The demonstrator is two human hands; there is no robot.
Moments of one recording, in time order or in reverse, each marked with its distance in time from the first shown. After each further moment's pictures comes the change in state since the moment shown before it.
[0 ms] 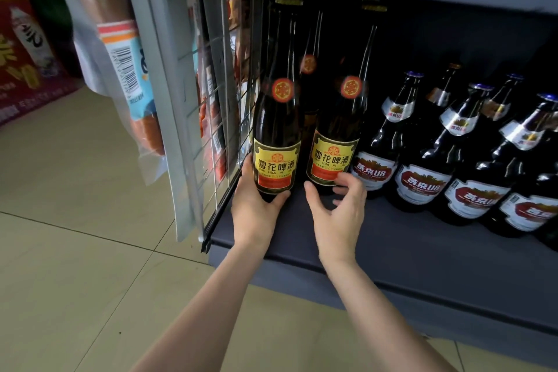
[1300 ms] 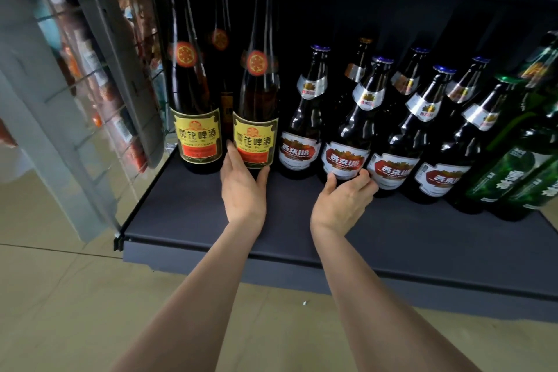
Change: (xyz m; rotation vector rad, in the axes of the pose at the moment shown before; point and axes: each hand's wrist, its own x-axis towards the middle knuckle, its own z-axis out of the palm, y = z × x) left_hand -0.016 0.038 0.096 0.222 -0.012 -0.036; right_hand 0.049 0.051 -0.074 -0.432 0.381 0.243
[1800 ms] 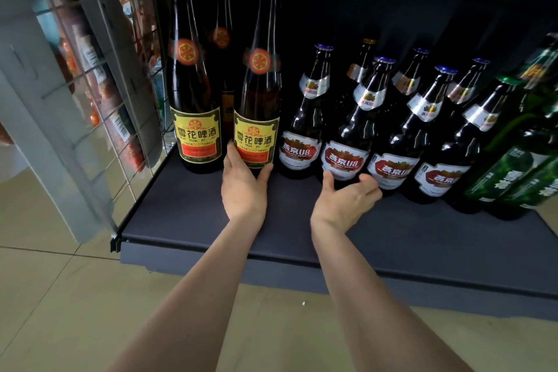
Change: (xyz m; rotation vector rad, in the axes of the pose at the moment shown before) left_hand 0.005 0.003 -0.001 -0.023 -0.015 -0.037; right_hand -0.002 -0.009 -0.002 0.154 0.006 0.158
